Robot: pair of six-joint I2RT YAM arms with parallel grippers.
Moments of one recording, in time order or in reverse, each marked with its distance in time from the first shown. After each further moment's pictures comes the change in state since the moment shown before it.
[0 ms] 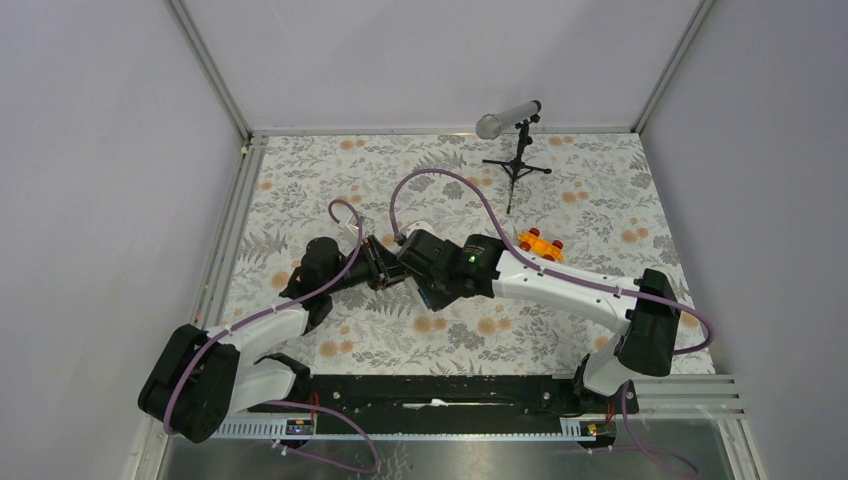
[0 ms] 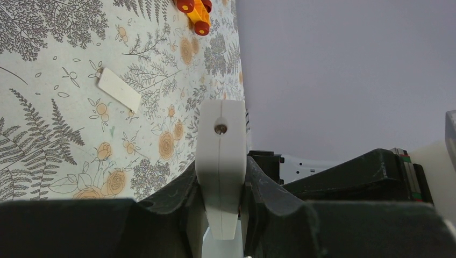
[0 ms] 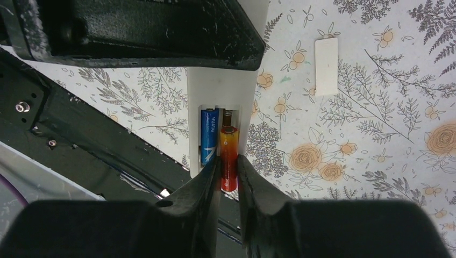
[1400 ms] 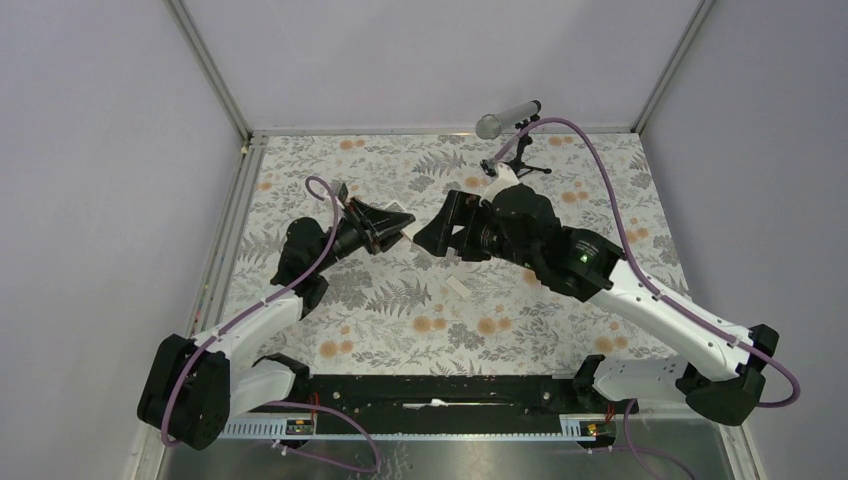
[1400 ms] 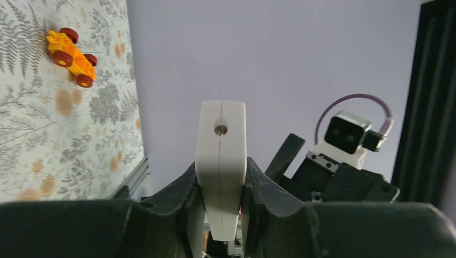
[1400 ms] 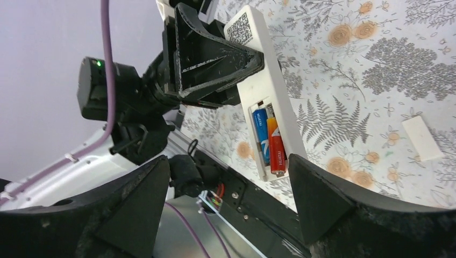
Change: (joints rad) left arm 0.058 -0.034 0.161 0.114 -0.063 -0.394; right arm -0.173 -0.412 -0.088 0.352 -0.114 0.391
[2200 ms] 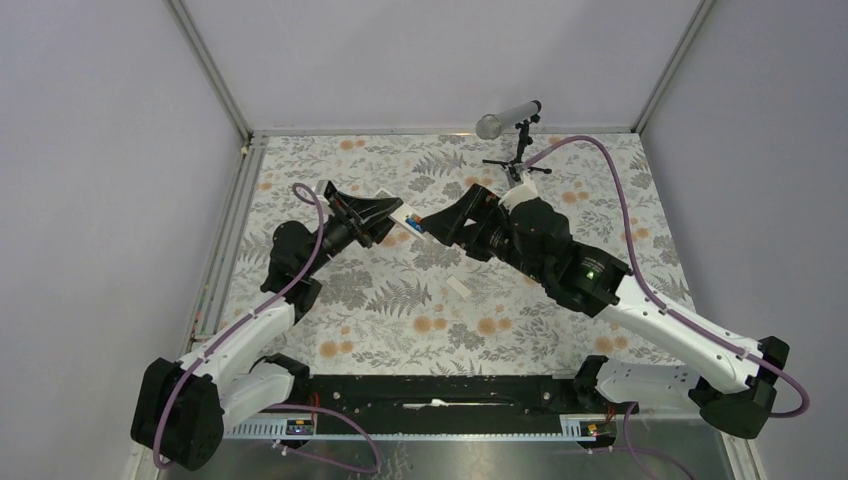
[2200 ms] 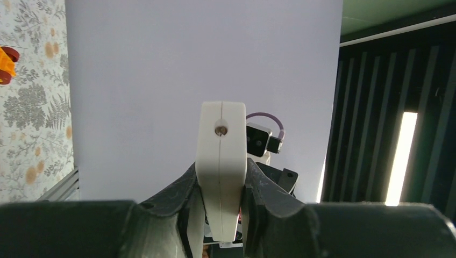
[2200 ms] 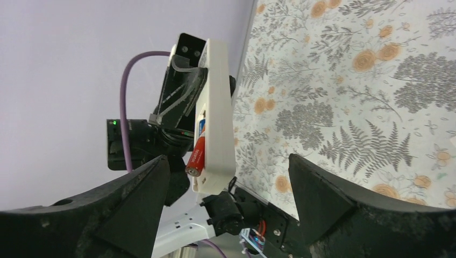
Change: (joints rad) left arm 0.006 -0.099 0.017 0.000 -0.090 -0.274; right arm 0.000 -0.102 -0.166 0.222 0.119 0.193
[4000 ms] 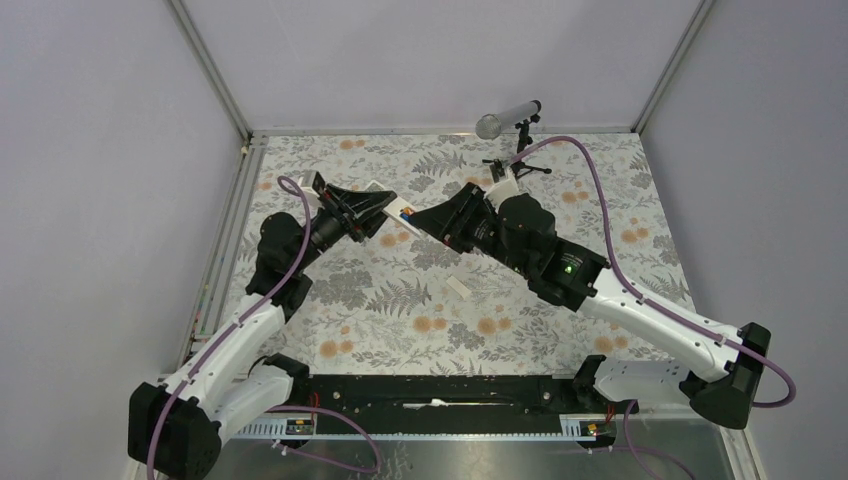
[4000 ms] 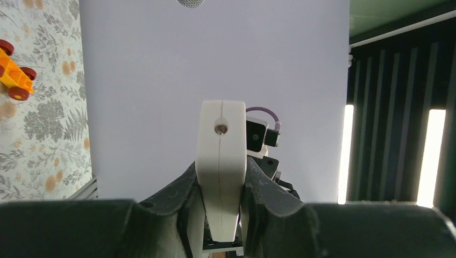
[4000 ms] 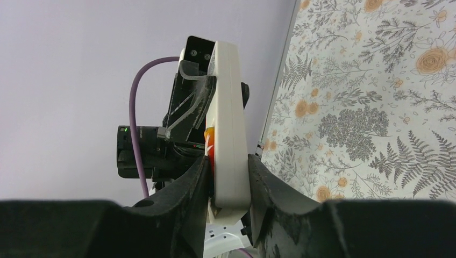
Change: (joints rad) left arm 0.016 -0.082 0.101 -0.208 -0.003 0.085; right arm -0.001 0.074 -0.031 0.223 -0.065 0.089
